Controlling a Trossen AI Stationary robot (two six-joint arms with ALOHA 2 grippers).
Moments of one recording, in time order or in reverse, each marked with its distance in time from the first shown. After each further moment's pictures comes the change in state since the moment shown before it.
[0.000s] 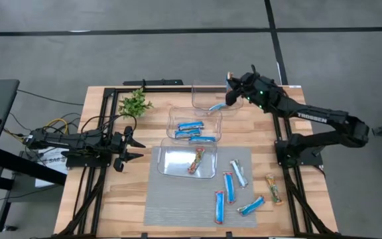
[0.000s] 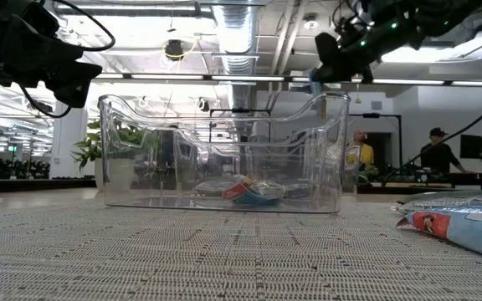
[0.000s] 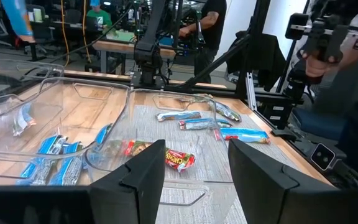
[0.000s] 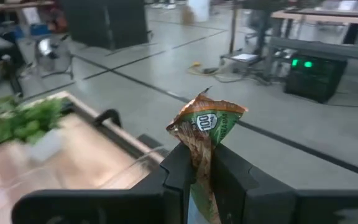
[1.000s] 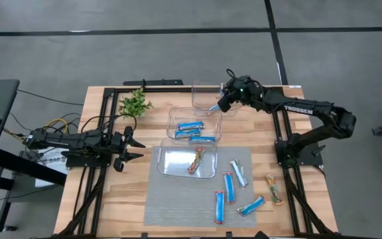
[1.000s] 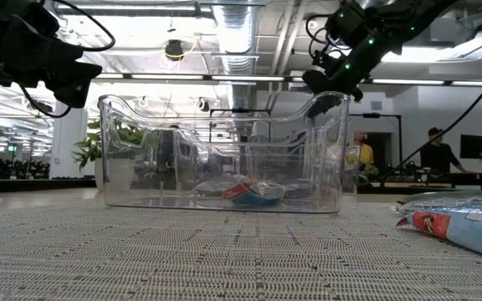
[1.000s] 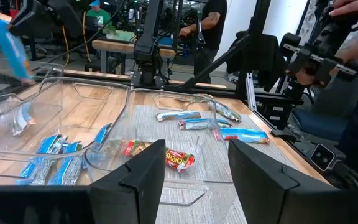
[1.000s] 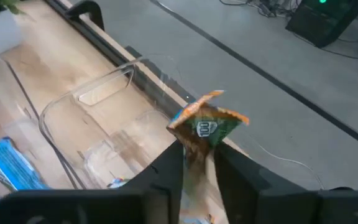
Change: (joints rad) left arm 0.000 0.000 0.000 0.000 0.000 -0.005; right arm -0.006 0.212 0.148 -0.326 0.004 -0.063
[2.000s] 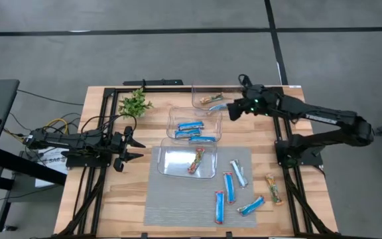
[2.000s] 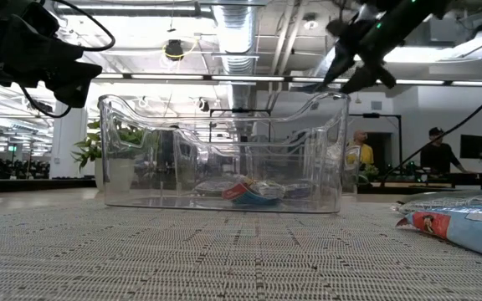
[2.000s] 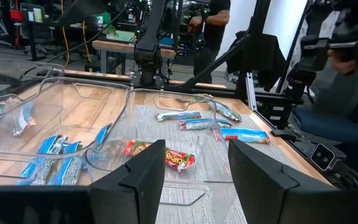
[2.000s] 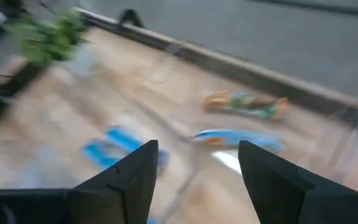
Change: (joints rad) left arm 0.000 0.000 0.000 0.000 0.000 0.003; right arm 0.152 -0.259 0.001 -0.326 -0.064 0.510
